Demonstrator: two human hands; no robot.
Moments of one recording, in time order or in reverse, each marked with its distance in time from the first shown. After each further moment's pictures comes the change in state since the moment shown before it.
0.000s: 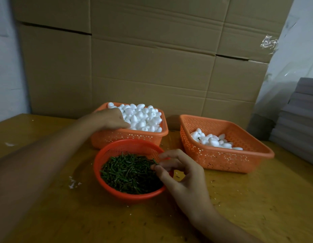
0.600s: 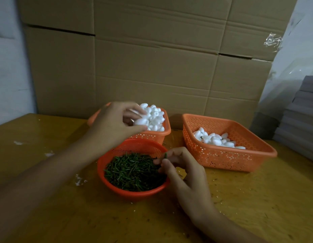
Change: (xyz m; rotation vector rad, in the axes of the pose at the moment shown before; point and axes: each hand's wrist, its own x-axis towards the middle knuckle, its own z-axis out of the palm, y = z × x) left_hand -0.096 0.035 0.009 -0.488 0.402 0.352; right_hand -0.003 0.002 0.002 -0.051 -0.005 -0.045
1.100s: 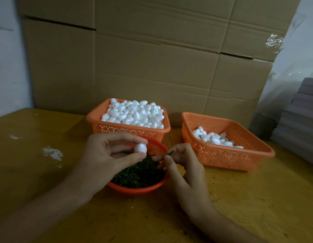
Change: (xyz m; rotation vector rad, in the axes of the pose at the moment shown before) left_hand -0.083 0.007 0.006 -0.552 -0.038 -0.112; right_hand 0.001 -0.004 0.000 0.078 -0.008 -0.021
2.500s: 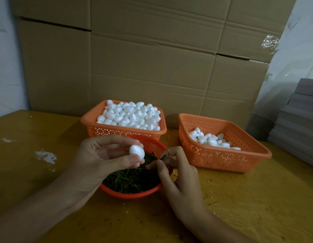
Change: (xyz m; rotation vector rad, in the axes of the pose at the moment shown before) left_hand 0.000 0.001 -0.001 -0.302 -0.060 -0.119; right_hand -0.002 0.000 0.003 -0.157 -0.019 -0.029
